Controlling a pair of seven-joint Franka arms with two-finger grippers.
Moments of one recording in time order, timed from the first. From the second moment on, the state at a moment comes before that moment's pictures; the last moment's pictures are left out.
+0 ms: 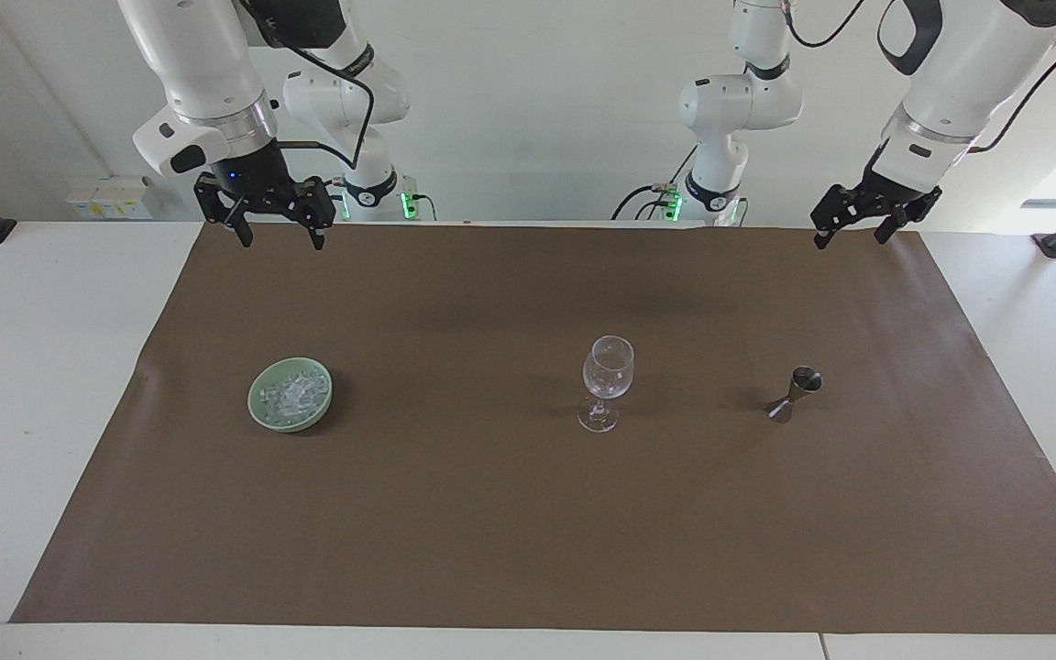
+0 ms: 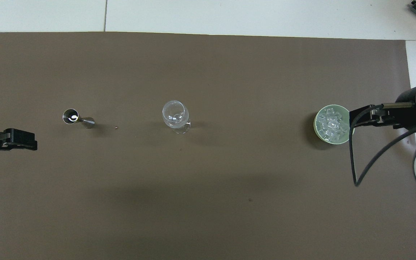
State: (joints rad) left arm 0.00 -0.18 -0.03 -1.84 -0.02 1.60 -0.12; right arm 0.03 -0.02 0.06 -1.58 -0.03 1.55 0.13
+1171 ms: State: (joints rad) left arm 0.08 -0.10 -0.03 -1.82 -0.16 1.53 -0.75; right arm 0.03 -0.02 0.06 -1.58 -0.03 1.55 0.13
